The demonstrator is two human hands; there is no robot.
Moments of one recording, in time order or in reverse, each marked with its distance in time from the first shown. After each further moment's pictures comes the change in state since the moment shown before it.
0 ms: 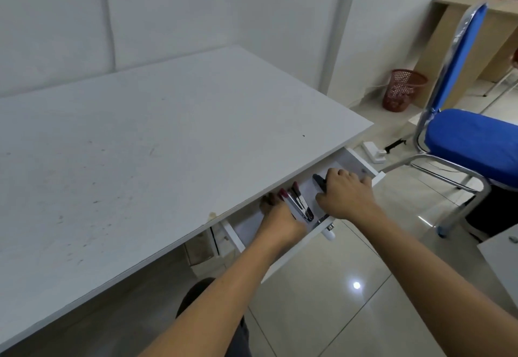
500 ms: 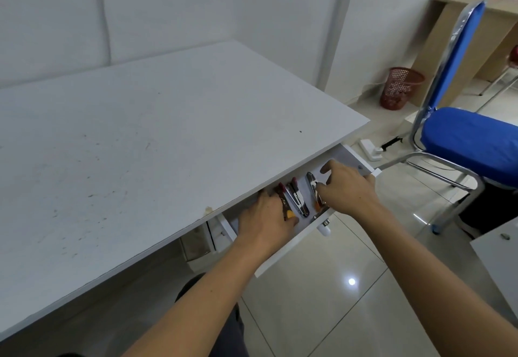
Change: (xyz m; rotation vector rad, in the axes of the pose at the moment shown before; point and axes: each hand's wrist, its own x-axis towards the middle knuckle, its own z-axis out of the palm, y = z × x) left_hand 0.002 -0.021 -0.001 0.464 0.337 0.322; right_hand -0.002 0.009 -0.005 0.338 0.093 0.045
